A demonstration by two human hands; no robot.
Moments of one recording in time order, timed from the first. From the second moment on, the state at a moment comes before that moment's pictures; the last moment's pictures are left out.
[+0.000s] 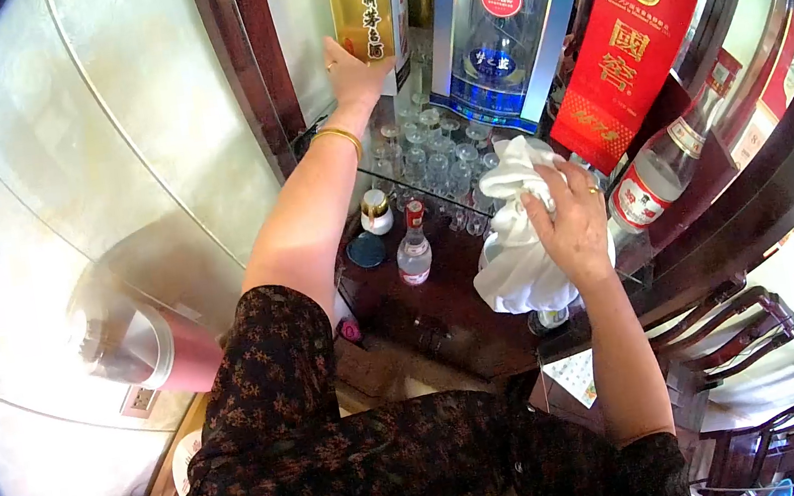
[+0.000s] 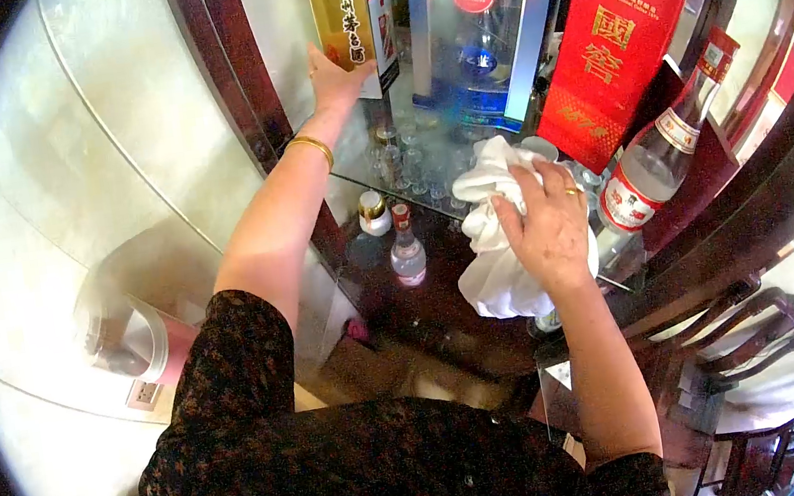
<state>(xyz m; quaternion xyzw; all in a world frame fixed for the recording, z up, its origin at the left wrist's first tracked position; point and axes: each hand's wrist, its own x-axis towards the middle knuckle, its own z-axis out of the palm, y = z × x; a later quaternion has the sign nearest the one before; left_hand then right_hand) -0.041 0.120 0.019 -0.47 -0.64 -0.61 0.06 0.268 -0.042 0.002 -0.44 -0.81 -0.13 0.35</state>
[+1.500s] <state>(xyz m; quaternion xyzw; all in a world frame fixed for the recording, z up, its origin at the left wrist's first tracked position) 0.018 0.120 0.026 -0.45 -0.71 -0.54 0.06 0.263 -0.044 0.004 -0.47 -0.81 -0.13 0.34</state>
